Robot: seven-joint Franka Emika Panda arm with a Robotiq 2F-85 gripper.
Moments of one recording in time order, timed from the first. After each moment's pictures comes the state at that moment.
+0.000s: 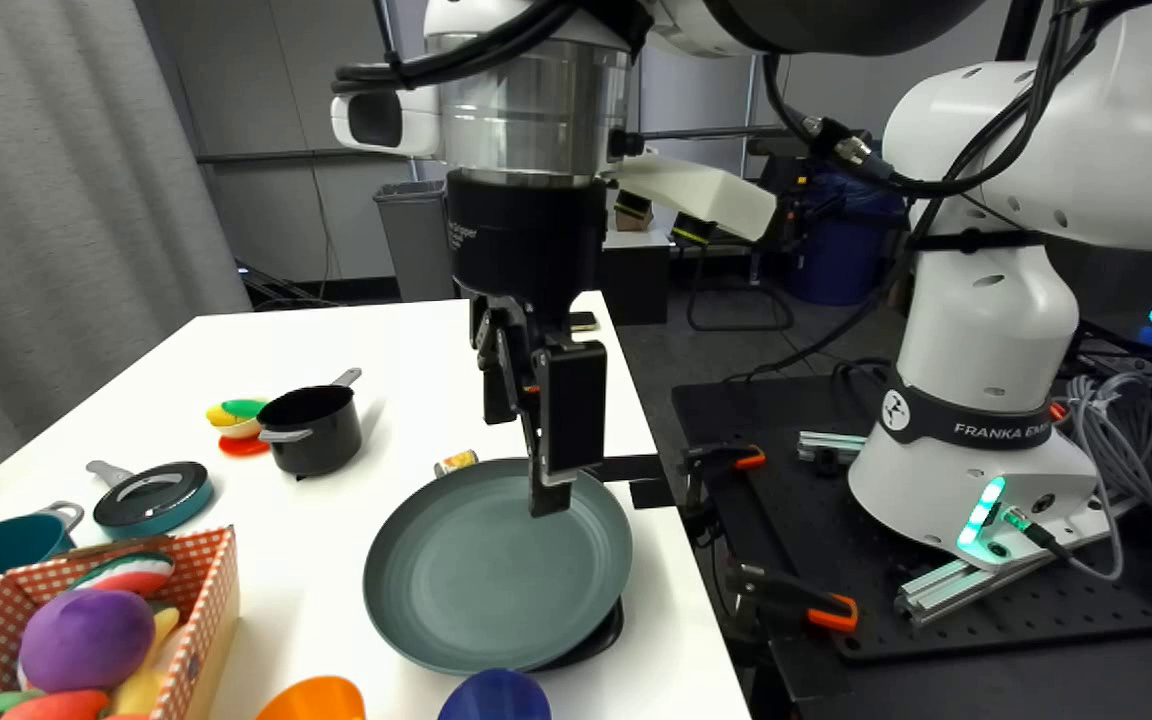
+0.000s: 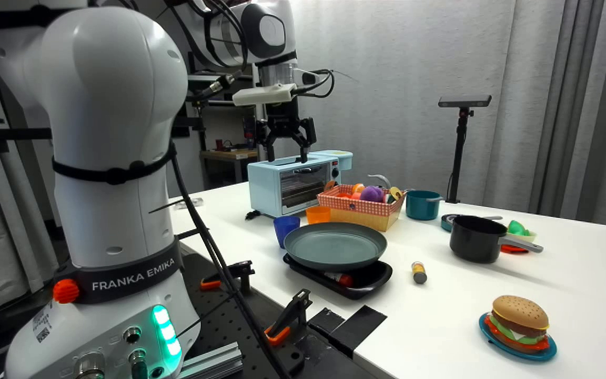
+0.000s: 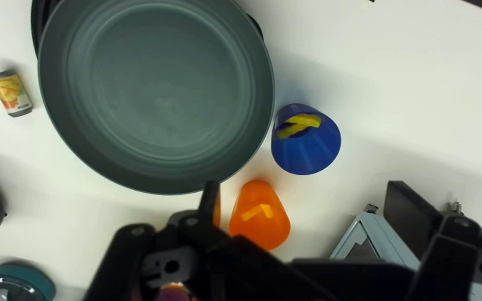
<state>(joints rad) 0.17 -0.40 0.15 -2.73 0.09 2.47 -0.11</state>
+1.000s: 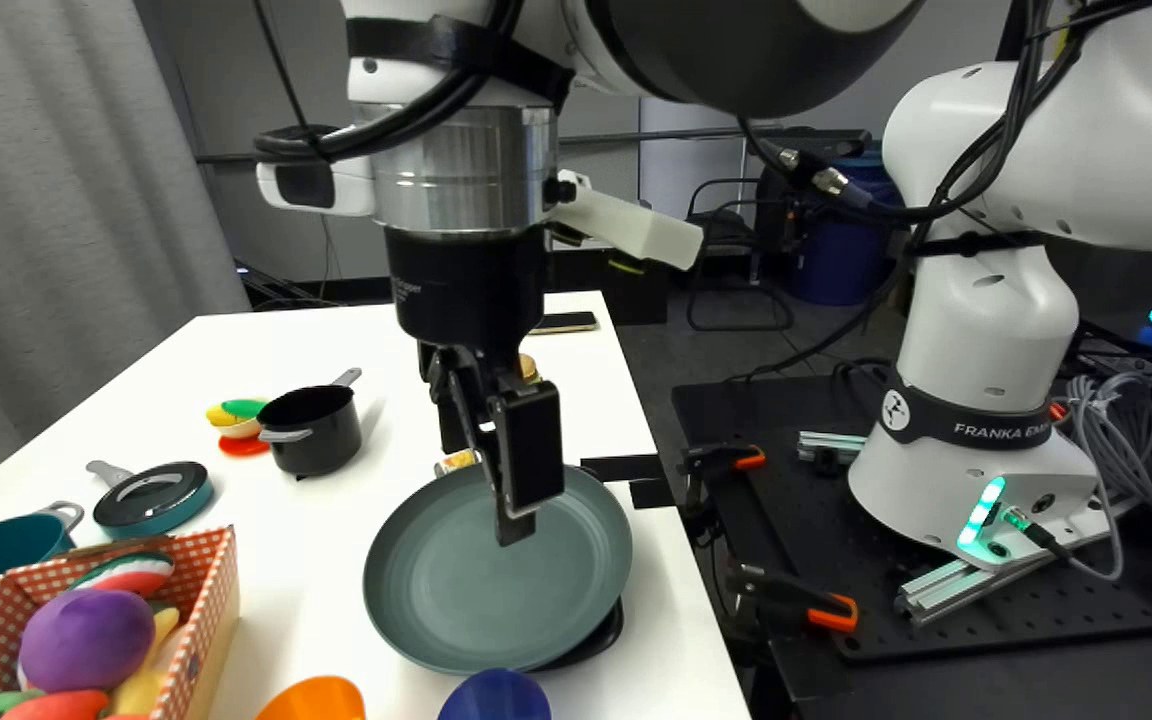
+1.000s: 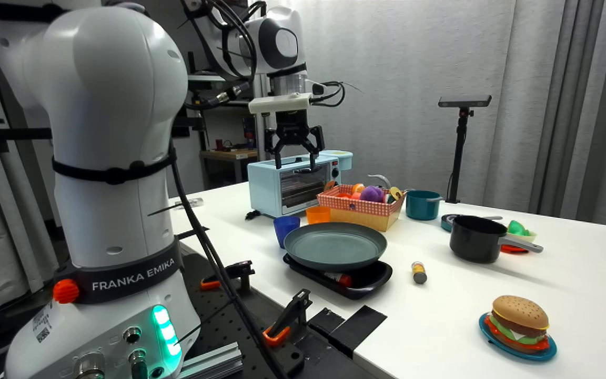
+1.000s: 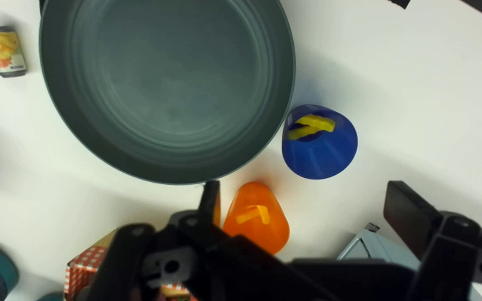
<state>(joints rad) 0.17 -0.24 0.13 -2.64 0.03 2.48 -0.21</state>
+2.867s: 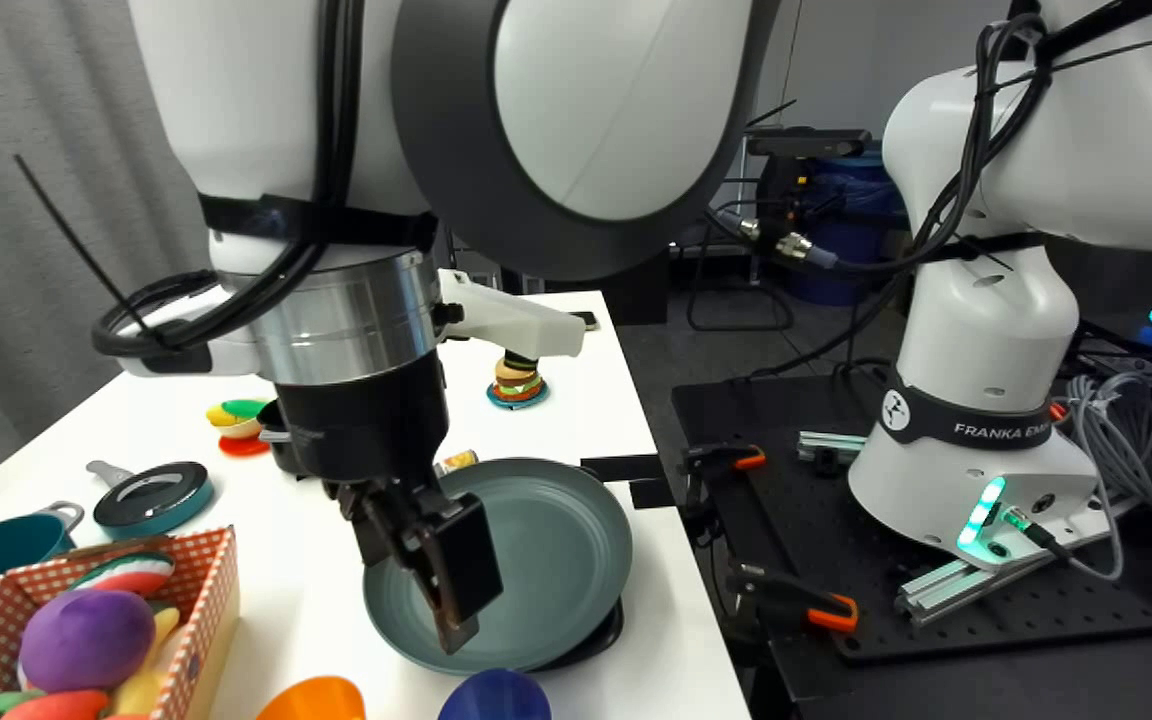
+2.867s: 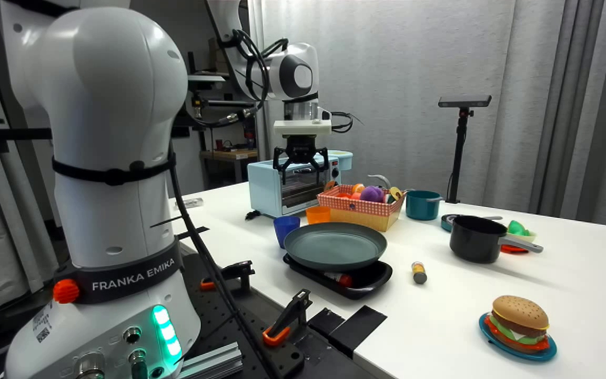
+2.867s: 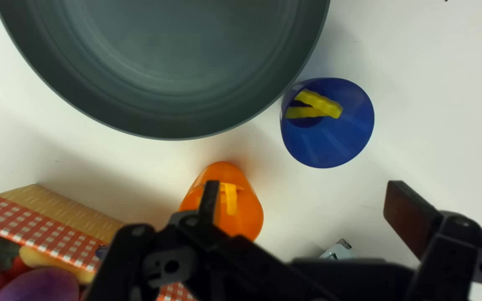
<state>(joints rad) 0.16 0.05 0.14 -2.45 0.06 2.53 -0.49</state>
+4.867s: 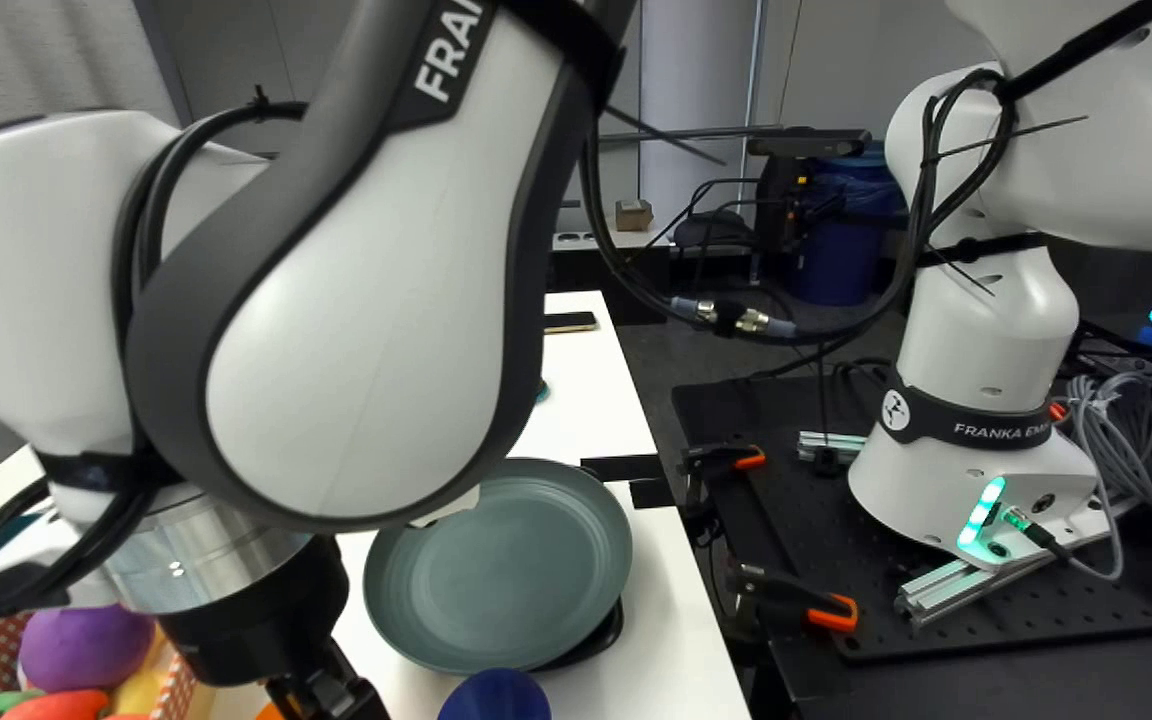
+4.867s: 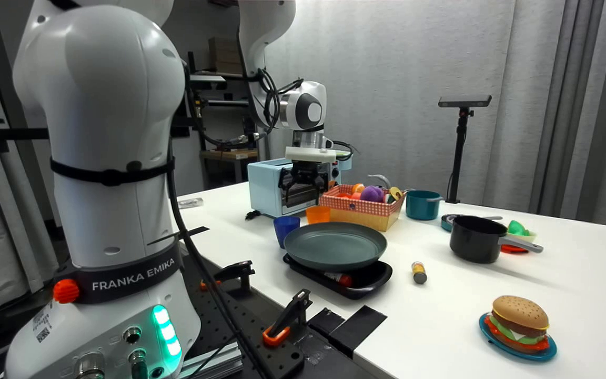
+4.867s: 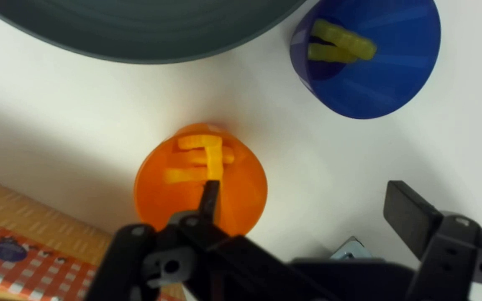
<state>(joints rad) 0.12 0.39 0.22 -2.19 0.03 2.53 -0.51</state>
